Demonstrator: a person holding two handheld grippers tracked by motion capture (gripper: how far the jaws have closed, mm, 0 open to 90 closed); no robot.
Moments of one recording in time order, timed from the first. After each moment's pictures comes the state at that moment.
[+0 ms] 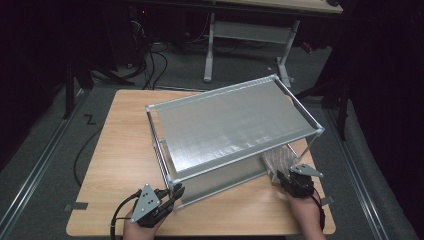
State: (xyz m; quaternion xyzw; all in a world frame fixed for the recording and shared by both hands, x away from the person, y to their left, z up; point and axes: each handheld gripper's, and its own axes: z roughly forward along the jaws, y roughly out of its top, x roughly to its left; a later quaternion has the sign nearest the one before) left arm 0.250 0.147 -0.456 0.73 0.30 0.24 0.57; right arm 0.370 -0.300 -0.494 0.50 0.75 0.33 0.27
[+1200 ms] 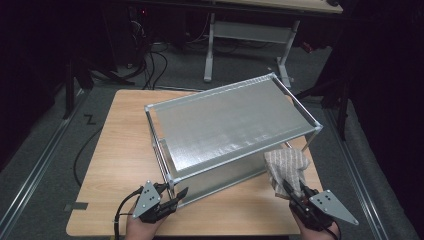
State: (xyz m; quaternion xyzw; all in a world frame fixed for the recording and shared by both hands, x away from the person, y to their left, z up) left arm 0.261 0.149 -0.467 0.72 0.30 0.24 0.58; right arm 0.254 -0.283 -0.408 0.40 0.69 0.49 0.36
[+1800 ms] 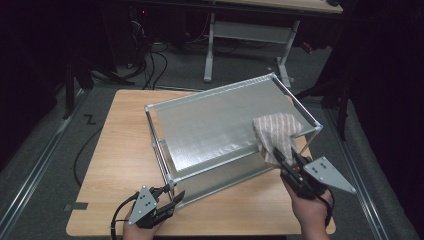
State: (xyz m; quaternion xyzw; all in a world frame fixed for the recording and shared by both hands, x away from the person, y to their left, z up) left arm 0.247 0.155 -0.468 0.71 0.31 0.25 0.58; right arm 0.306 -0.240 -0.339 0.35 0.67 0.54 0.37
